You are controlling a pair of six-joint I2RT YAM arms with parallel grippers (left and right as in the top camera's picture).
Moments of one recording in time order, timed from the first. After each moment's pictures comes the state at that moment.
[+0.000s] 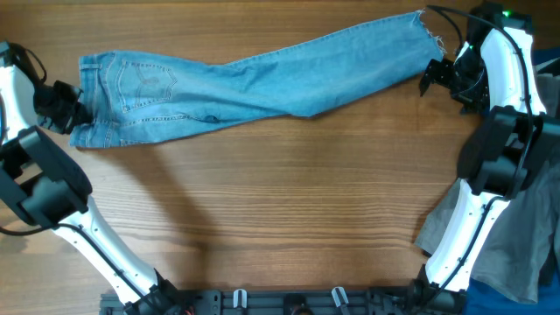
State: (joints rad) left arm 0.54 2.33 2.01 -1.20 0.20 -0.62; right arm -0.22 2.36 2.13 -1.39 -0.02 0.26
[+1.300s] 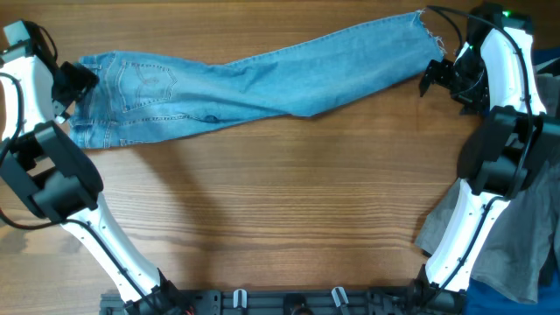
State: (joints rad) left arm 0.44 2.32 2.01 -1.00 -0.02 -0.47; right arm -0.22 2.36 2.13 -1.40 -0.02 0.26
